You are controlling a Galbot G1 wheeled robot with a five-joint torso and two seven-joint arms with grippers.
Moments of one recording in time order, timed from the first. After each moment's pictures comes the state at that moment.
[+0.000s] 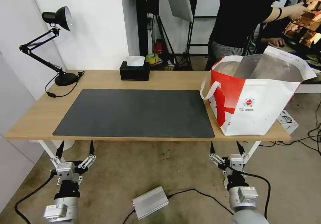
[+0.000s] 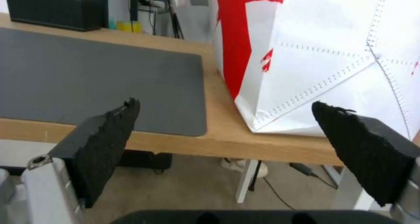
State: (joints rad) left arm 1.76 -1.37 -0.67 -2.07 -0.06 -0.40 -0.14; right arm -1.65 1.19 0.37 2.08 0.08 0.08 0.40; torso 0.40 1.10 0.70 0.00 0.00
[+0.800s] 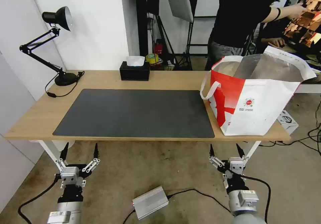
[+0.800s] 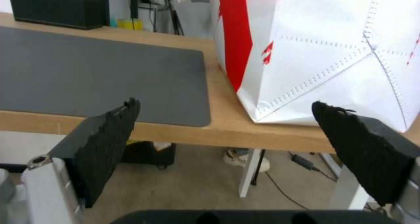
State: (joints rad) left arm 1.77 -1.37 -0.66 -2.06 -0.03 -0.45 -0.11; right arm -1.68 1.20 0.37 2.10 0.08 0.09 0.40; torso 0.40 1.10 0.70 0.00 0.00
